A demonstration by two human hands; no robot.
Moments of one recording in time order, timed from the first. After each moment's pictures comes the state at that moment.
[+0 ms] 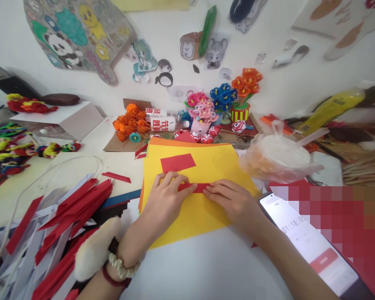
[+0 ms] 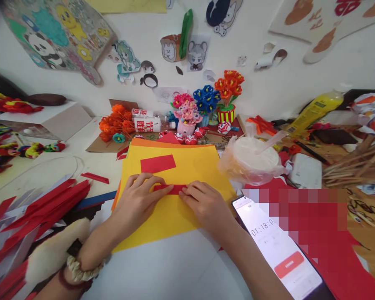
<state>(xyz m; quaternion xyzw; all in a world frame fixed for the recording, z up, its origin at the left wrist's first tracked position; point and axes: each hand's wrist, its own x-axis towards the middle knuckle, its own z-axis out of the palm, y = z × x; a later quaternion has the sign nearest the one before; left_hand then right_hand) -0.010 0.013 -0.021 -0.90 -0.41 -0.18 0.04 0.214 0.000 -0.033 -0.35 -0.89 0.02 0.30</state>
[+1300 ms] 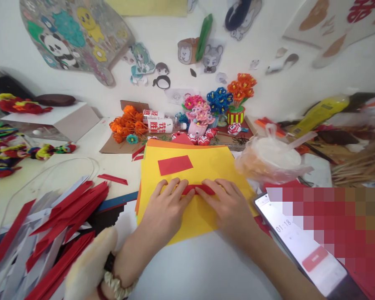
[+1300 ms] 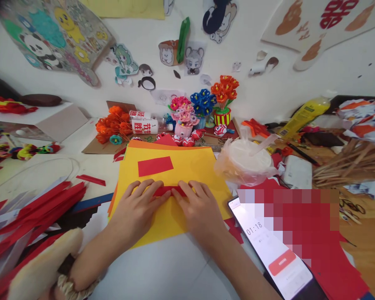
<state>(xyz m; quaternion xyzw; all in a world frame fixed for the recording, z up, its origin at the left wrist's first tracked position) 0.000 -0.002 -0.015 -0.90 -0.40 -0.14 0.10 0.200 -0.011 -0.031 -0.44 -0.85 -0.06 0.26</state>
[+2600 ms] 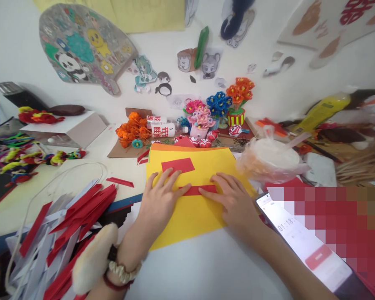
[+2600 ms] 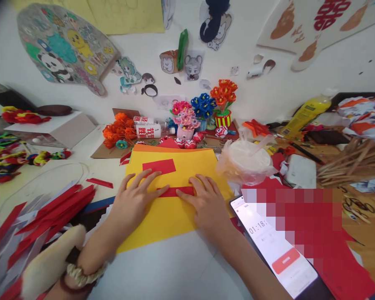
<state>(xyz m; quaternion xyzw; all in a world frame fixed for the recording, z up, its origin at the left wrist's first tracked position) -0.019 0.009 -0.004 -0.87 -0.47 -0.08 0.07 0.208 -0.006 -0.035 -0.49 -0.85 -0.01 0.22</state>
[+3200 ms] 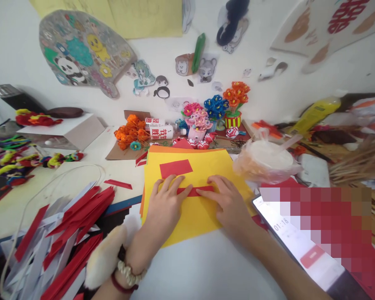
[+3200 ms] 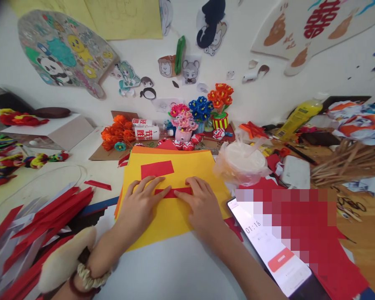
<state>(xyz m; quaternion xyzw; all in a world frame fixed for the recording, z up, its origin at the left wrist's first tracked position) 0.002 0.004 -0.012 -0.86 -0.50 -0.10 0.04 0.200 -0.005 -0.040 -0.49 -0.82 0.03 0.29</state>
